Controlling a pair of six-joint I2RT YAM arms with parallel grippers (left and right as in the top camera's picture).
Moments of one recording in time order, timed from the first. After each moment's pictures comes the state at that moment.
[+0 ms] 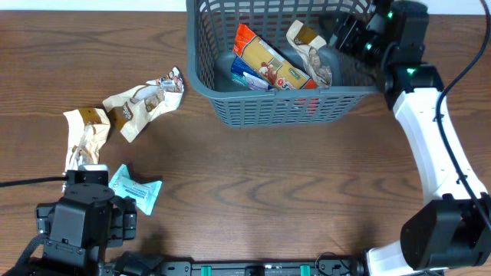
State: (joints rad) left arm -0.29 0.69 1.21 -1.54 -0.44 -0.15; right arm 0.04 1.67 1.51 -0.28 -0.40 0.56
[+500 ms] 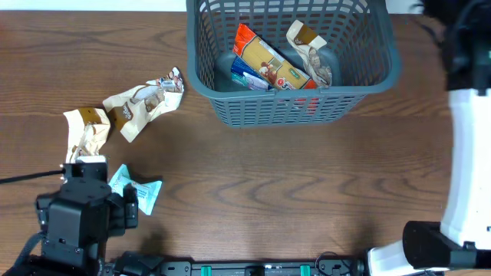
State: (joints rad) left arm -0.29 0.69 1.21 -1.42 -0.44 -0.15; right arm -0.04 1.67 2.16 -0.63 -0.38 0.48
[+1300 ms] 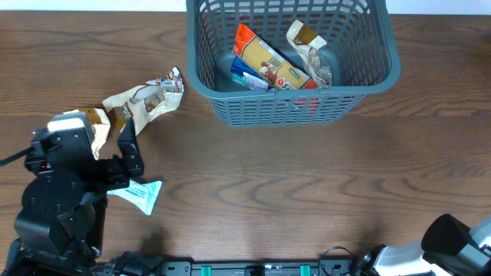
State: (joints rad) left arm -0.29 0.69 1.21 -0.89 -0.39 -0.15; right arm -0.63 1.67 2.28 -1.39 -0.02 0.46
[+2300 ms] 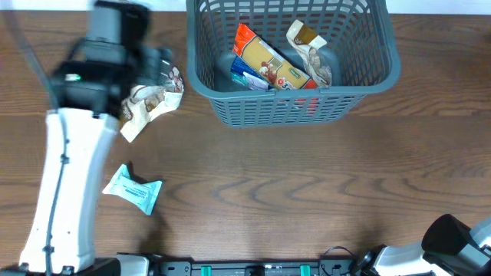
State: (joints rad) left arm -0.11 1.52 1.76 -1.03 -0.22 0.08; right arm -0.63 1.67 2.28 -1.53 -0.01 0.41
